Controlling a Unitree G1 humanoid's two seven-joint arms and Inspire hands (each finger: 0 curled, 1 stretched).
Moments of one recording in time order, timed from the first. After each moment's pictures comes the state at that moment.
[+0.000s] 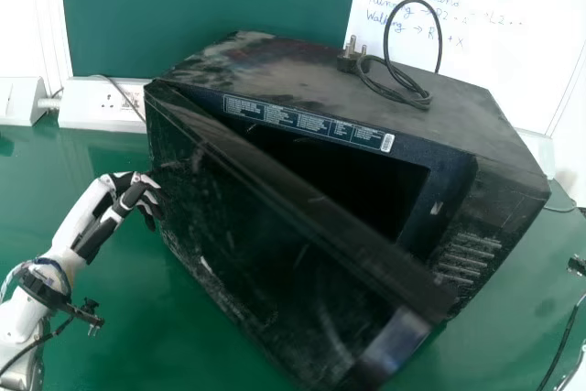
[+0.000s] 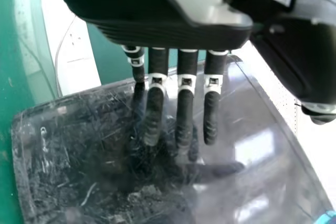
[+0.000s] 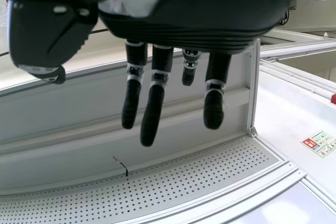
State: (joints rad) left arm -0.22 0.37 0.18 0.00 -0.10 -0.33 -0.37; right arm -0.33 -0.56 -0.71 -0.69 -0.48 0.20 0.04
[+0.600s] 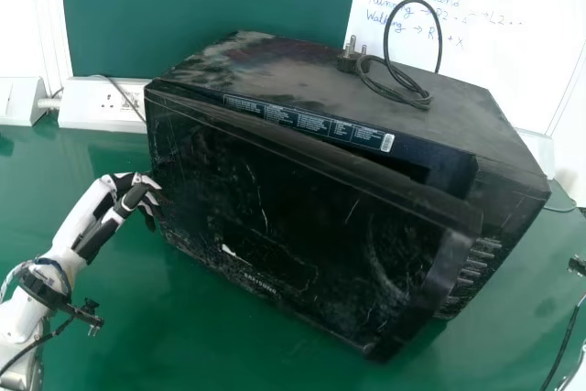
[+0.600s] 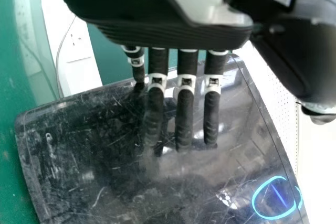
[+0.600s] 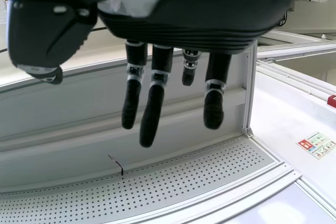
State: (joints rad) left arm -0.22 0.37 0.18 0.00 -0.09 -0.32 -0.37; right arm -0.32 -0.58 -0.71 -0.69 -0.47 0.22 0.03
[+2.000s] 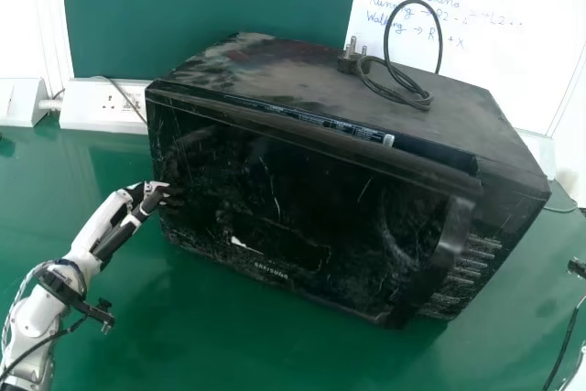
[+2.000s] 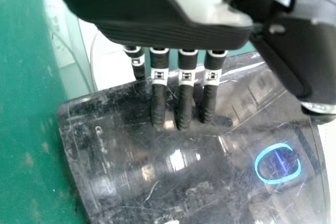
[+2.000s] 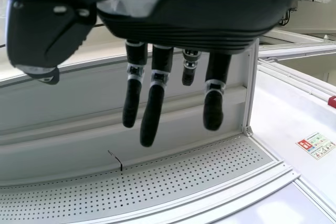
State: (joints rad) left arm -0.29 0.38 0.11 0.21 -0.07 -0.34 -0.36; right arm -0.29 -0.60 -0.69 -0.70 -0.48 0.24 0.01
